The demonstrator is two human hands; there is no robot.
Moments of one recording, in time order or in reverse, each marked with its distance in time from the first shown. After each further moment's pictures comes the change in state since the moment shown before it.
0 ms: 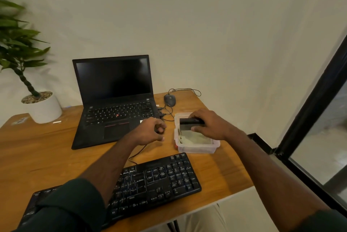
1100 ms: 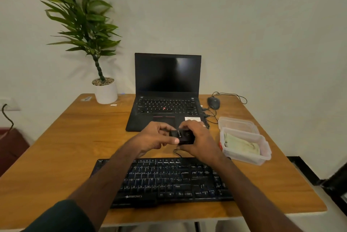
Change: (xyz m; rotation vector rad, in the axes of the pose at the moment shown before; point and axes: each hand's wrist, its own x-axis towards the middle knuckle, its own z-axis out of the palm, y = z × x) left_hand -0.122 -0.059 -0.047 -0.698 0.123 -0.173; right_hand 0.027 -0.150 0.113 0.309 0.188 -0.269
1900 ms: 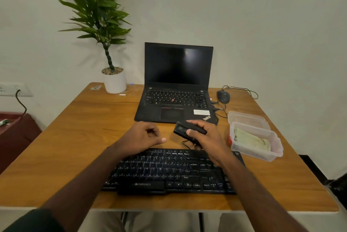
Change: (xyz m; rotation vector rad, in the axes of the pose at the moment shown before) left_hand -0.046 -0.035 -0.043 0.532 0.175 0.236; right_hand -0.009 -0.030 0.008 0.739 -0.020 0.492
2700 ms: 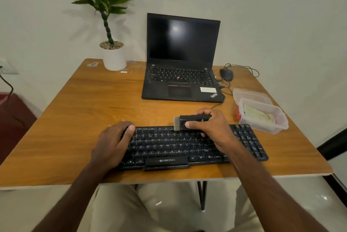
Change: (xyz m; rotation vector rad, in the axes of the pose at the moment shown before) left_hand -0.107 -0.073 -0.020 0.098 0.288 -0.036; right_hand -0.022 0.010 0.043 -0.090 0.129 0.084
